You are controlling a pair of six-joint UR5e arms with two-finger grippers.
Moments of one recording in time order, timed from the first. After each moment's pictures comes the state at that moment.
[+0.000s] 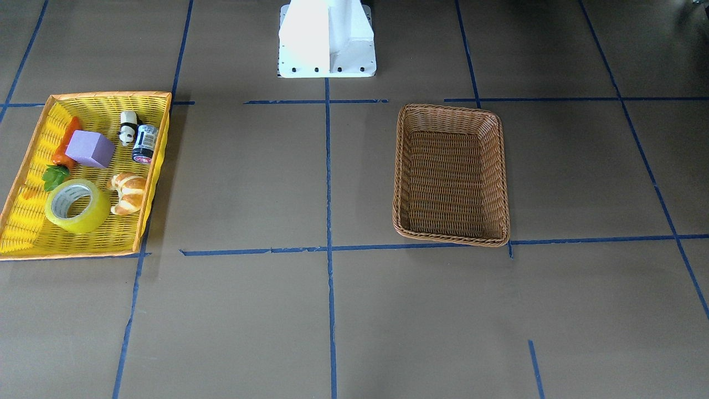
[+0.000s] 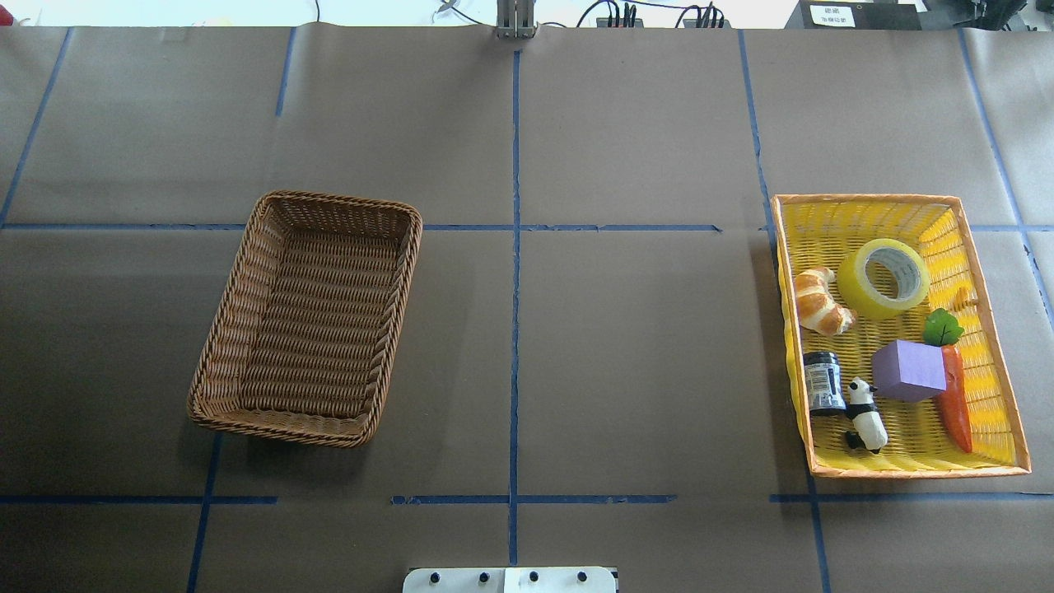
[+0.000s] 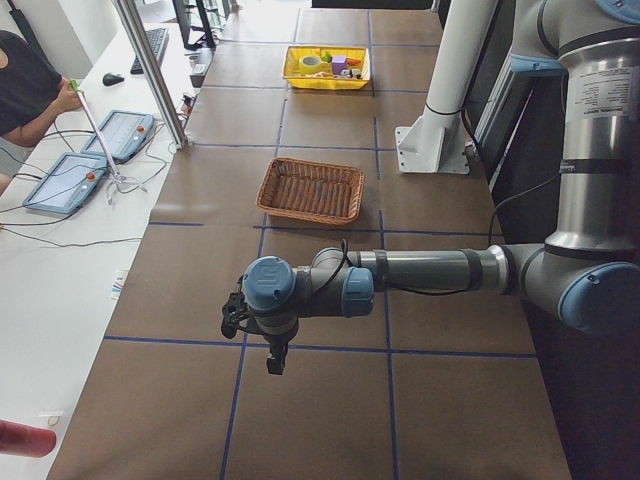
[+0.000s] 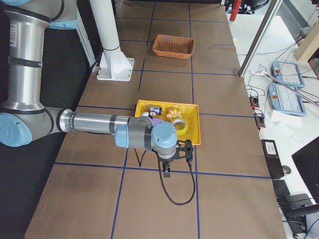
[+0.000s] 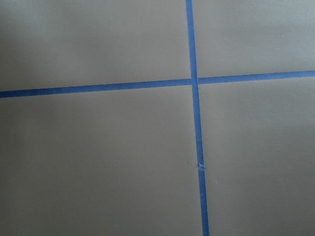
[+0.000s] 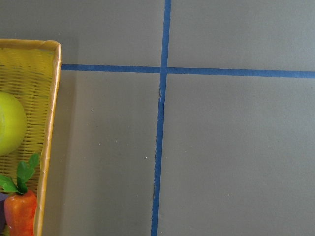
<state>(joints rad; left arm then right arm) -1.64 -1.53 -1.59 -1.58 -2.40 0.14 1.66 -1.73 1.72 -1.55 2.43 -0.11</state>
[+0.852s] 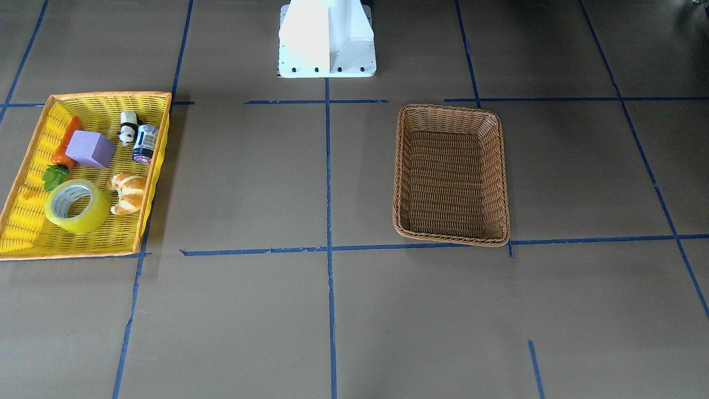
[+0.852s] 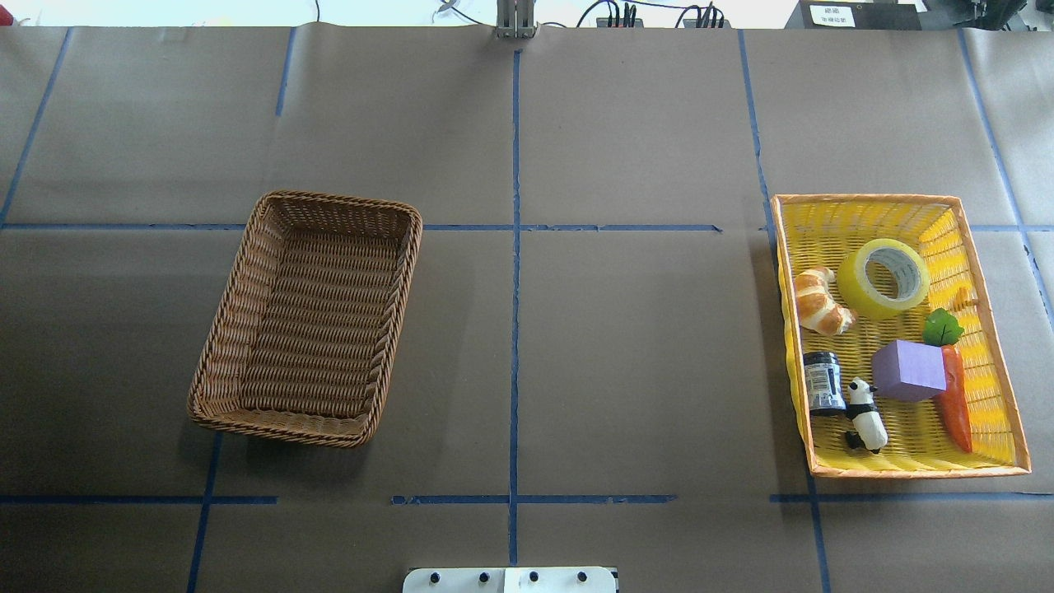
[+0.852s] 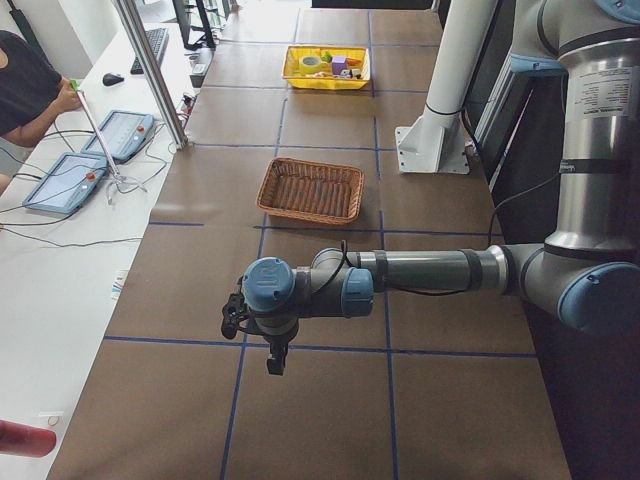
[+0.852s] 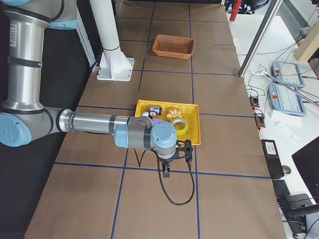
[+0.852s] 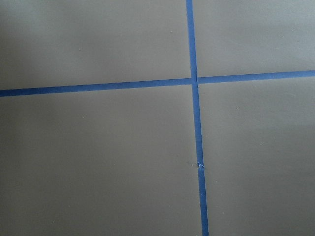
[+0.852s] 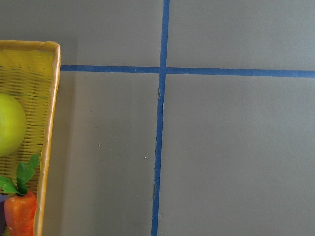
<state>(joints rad) -1.64 -1.53 -1.58 -1.58 -2.40 0.14 1.66 -1.73 1.72 -1.55 2.43 -0.10</state>
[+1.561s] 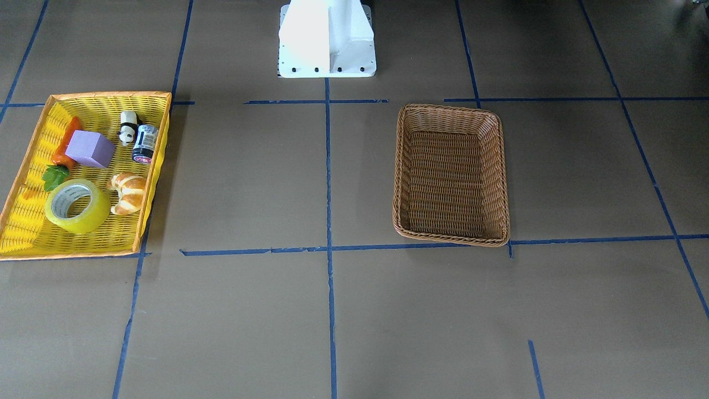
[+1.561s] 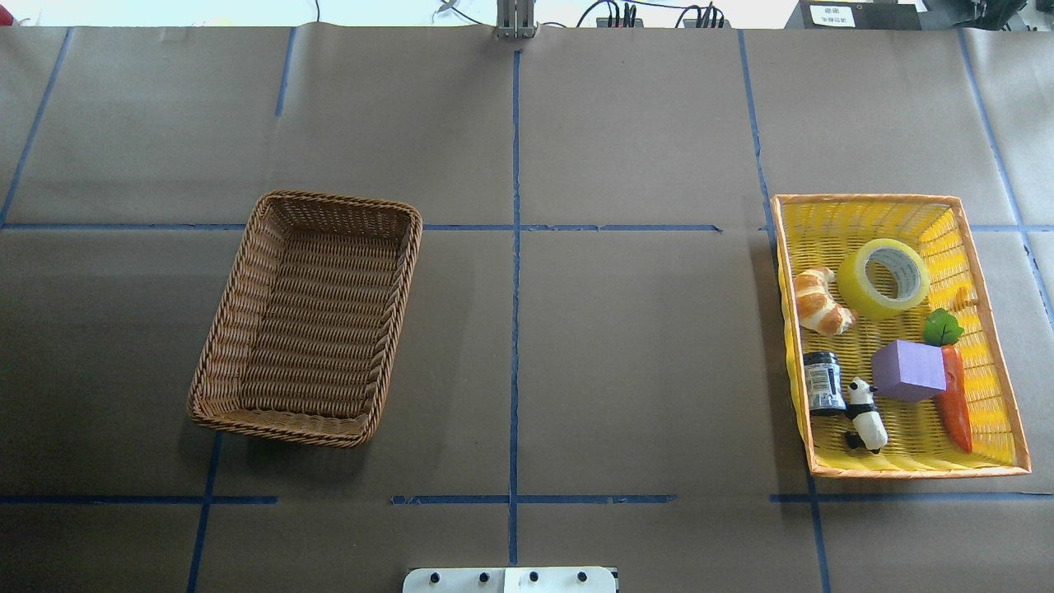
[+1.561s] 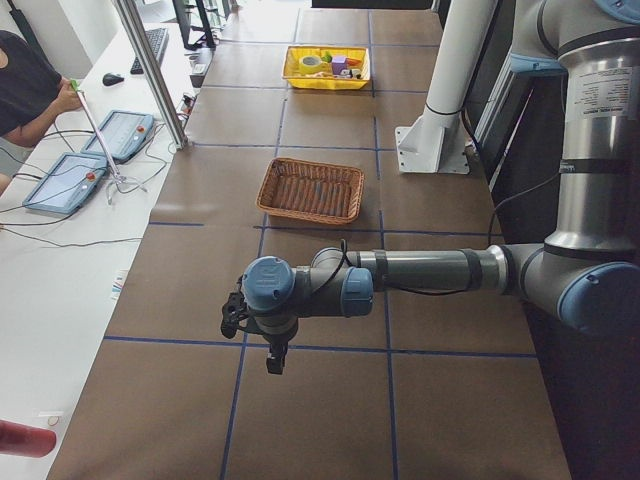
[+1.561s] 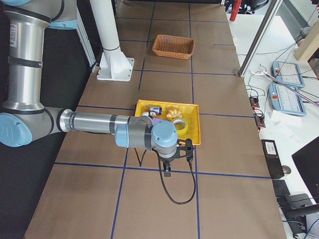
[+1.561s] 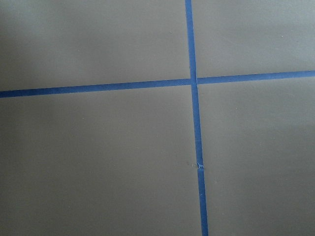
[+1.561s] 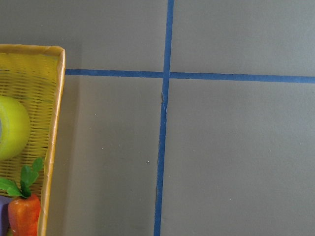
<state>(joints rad) -1.64 -1.53 -1.59 -1.58 -2.40 0.14 1.66 -1.73 1.72 -1.54 2.43 -0.09</state>
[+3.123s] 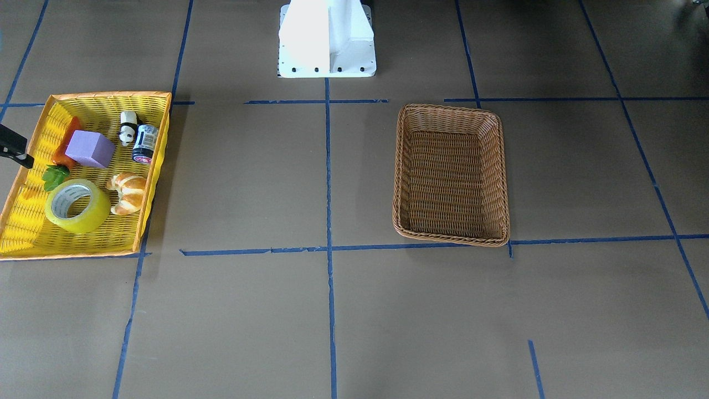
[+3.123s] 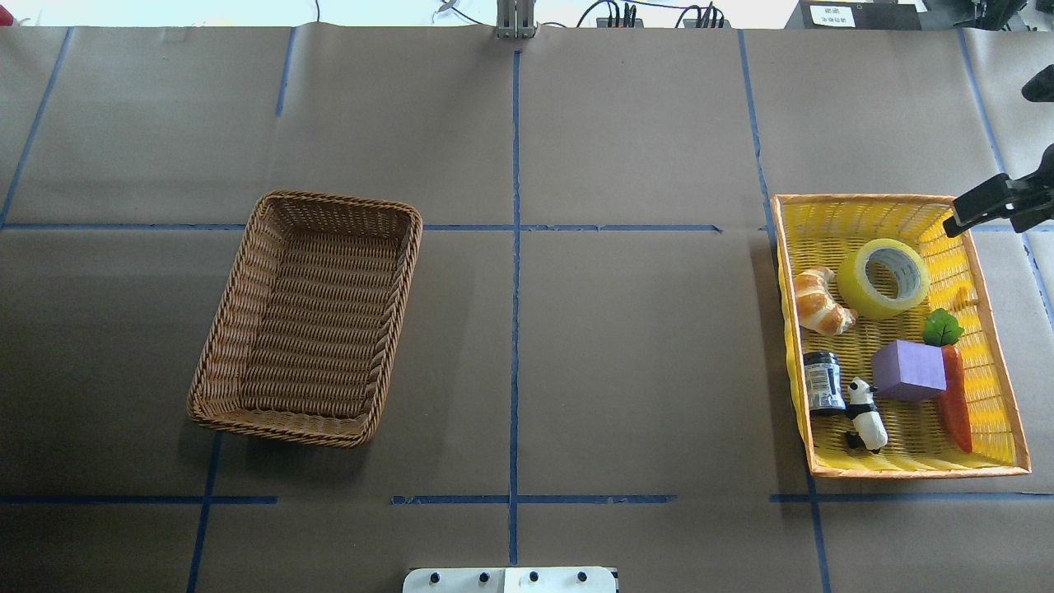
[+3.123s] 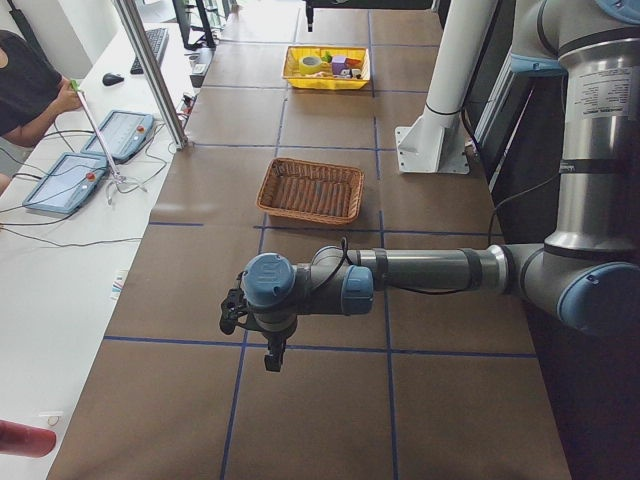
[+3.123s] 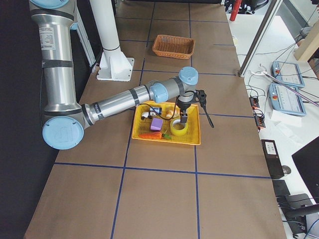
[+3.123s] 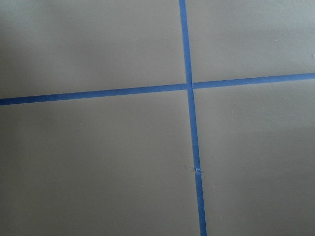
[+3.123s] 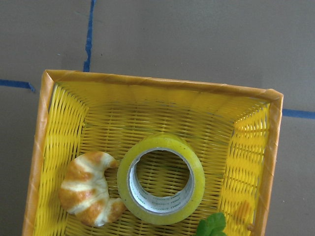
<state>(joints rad) -1.64 -1.53 -1.60 -1.59 -2.41 0.14 1.19 -1.51 1.88 -1.55 2.33 0.43</state>
